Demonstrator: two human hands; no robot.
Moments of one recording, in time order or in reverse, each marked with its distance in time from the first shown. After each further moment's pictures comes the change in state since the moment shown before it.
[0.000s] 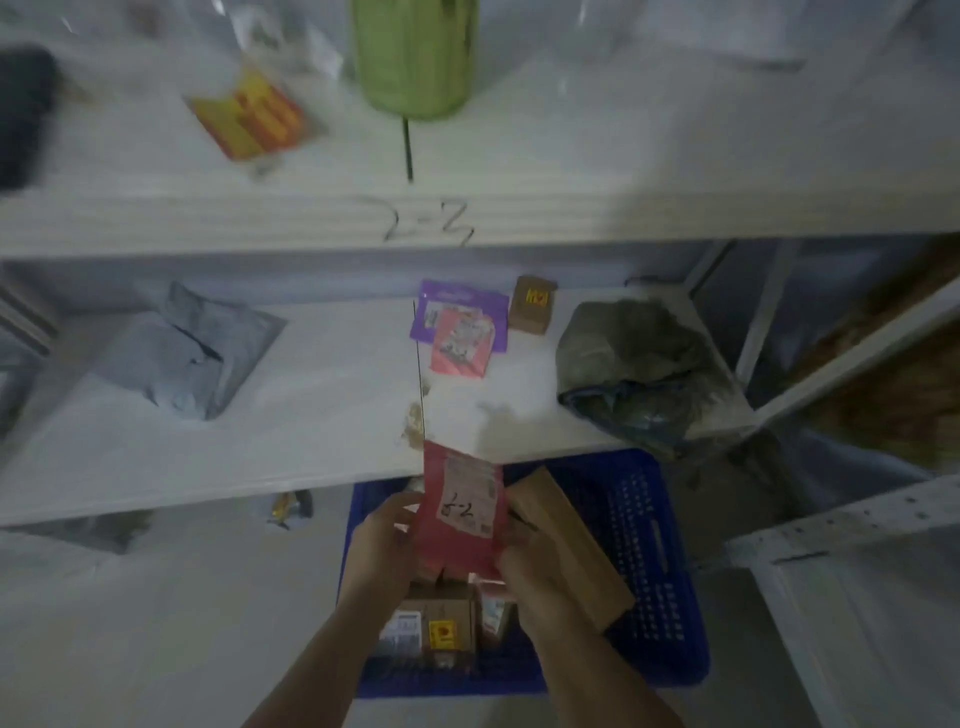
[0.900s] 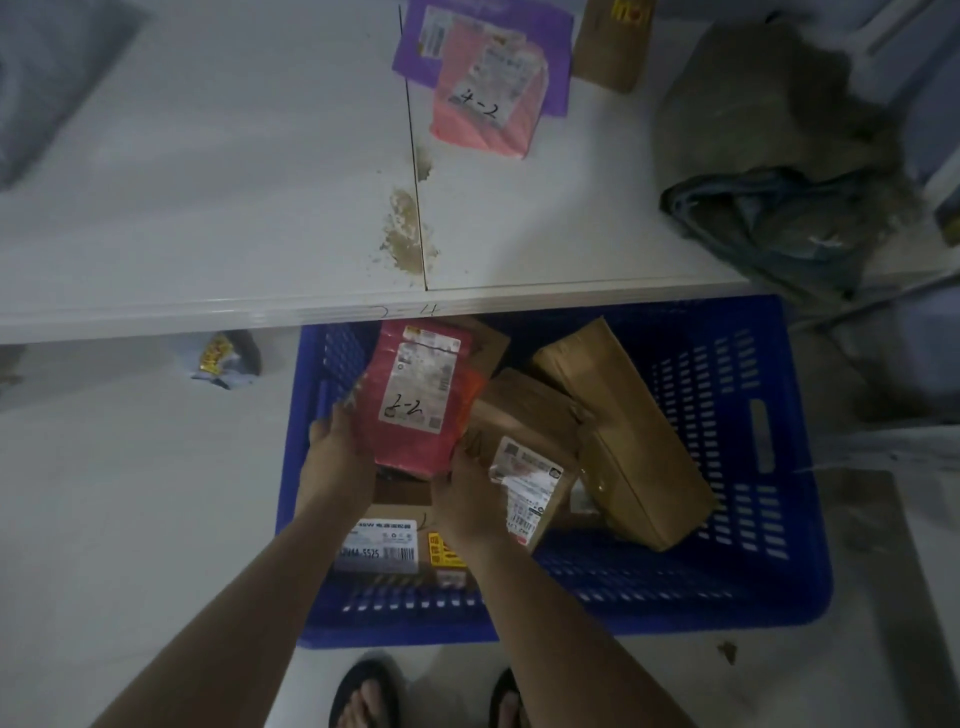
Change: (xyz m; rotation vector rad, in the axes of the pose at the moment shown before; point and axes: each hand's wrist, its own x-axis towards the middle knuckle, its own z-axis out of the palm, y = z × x) left_hand 0.164 -0.230 0.080 0.356 0.045 -0.211; right_hand 0.190 0.135 0.125 -0.484 -0.138 -0.223
